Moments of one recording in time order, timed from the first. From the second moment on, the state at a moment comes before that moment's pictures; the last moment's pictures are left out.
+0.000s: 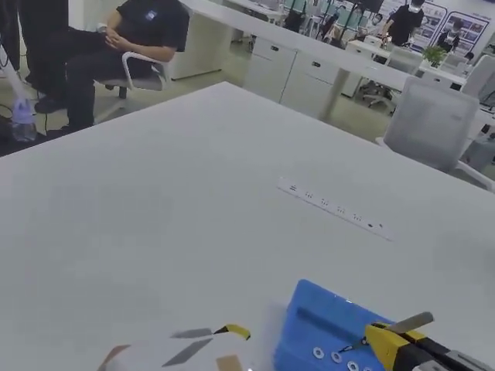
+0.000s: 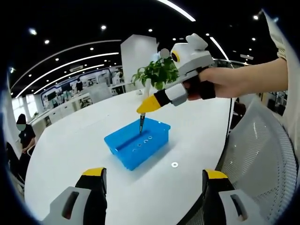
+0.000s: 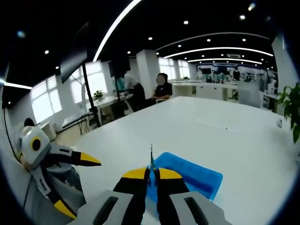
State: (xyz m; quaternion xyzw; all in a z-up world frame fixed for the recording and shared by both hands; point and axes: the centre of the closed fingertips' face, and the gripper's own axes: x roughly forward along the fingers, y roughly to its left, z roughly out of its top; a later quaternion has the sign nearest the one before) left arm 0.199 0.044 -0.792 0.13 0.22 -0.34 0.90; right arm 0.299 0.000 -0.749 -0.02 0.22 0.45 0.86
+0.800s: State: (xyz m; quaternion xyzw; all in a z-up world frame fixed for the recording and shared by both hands) left arm 0.198 0.042 -0.790 0.13 0.22 -0.35 0.90; right arm 0.255 -0.006 -0.777 -0.03 0.25 0.47 0.84
